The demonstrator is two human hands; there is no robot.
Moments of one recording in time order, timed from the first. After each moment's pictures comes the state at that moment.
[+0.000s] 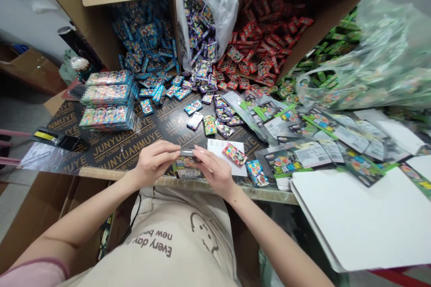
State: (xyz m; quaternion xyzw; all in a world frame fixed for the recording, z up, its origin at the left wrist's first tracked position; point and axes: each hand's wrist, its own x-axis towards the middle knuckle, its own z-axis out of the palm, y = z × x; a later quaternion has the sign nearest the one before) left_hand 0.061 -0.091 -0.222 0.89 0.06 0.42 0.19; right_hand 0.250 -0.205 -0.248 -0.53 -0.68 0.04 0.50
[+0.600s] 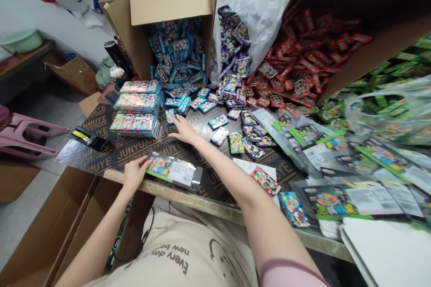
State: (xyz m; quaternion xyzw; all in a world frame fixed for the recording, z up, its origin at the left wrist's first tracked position) left_hand -0.071 -0.043 -0.319 0.68 0.64 0.29 0.20; right_hand 0.174 0.051 -0.303 -0.57 -0.77 0.17 0.22
